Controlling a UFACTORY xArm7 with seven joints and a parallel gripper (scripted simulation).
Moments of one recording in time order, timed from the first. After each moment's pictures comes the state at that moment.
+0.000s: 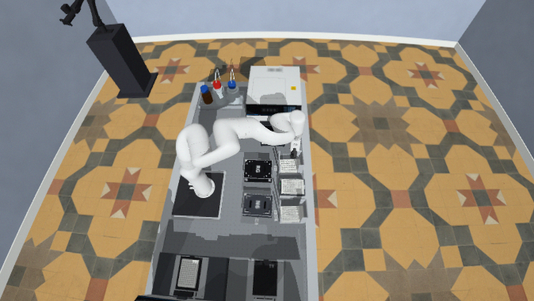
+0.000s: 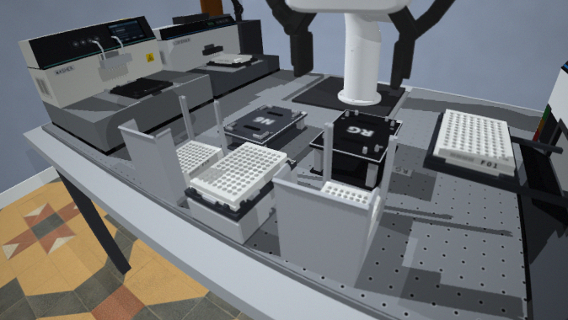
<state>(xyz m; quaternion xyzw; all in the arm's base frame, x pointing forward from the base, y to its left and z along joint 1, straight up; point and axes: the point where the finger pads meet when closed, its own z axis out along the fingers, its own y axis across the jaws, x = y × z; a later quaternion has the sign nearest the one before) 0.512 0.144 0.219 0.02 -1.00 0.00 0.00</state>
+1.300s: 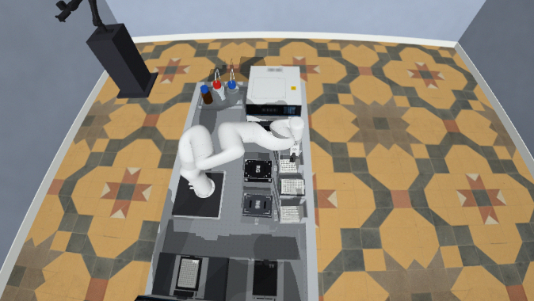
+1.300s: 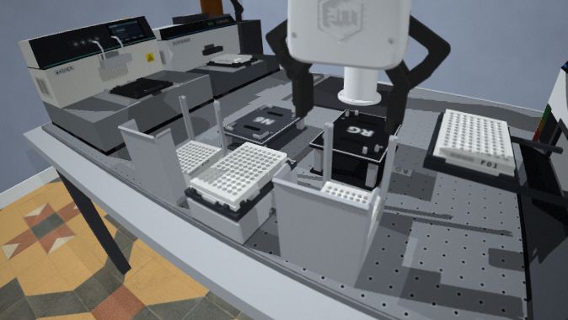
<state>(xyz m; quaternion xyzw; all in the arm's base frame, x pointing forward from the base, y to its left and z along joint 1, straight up) 0.511 0.144 0.176 0.02 -1.00 0.00 0.00</state>
